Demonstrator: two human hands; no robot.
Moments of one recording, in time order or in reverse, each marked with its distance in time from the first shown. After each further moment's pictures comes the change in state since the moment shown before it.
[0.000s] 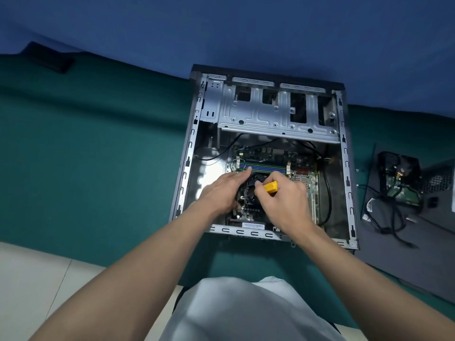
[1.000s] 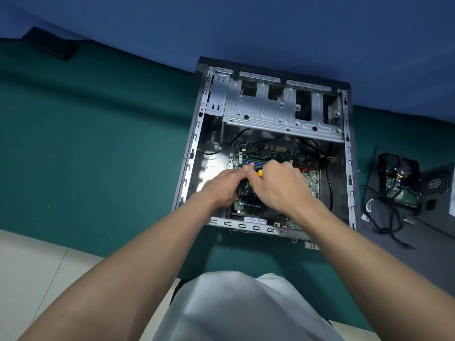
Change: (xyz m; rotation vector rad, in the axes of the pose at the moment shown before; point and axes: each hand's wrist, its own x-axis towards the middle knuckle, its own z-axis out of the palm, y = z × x) left_hand 0.001 -0.001 -0.006 -0.017 -0.076 0.055; right_hand 0.027 -0.033 -0.007 -0.417 -0.310 0.069
